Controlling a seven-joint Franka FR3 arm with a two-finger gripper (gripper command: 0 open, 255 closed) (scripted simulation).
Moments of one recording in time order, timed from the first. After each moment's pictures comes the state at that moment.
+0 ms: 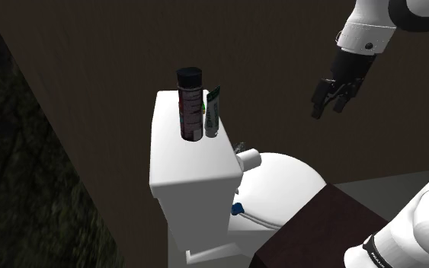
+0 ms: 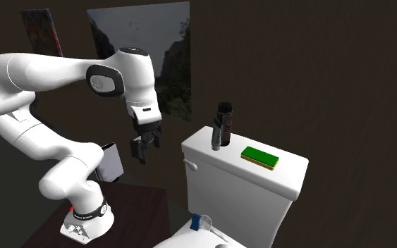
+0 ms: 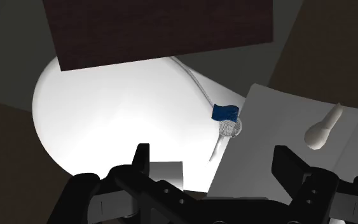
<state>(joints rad) -0.01 -0.81 0.04 -2.41 0.05 1.61 0.17</state>
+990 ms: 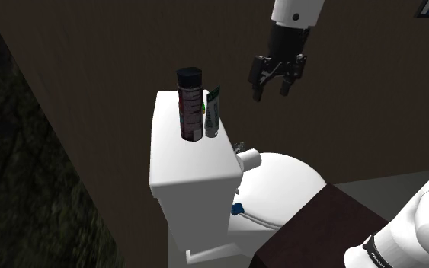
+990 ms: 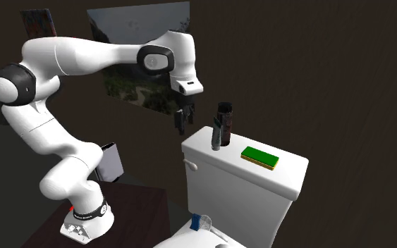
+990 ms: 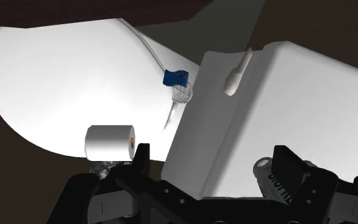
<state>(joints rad) 0.03 -0.43 0.24 -2.03 0.11 1.64 0.40</state>
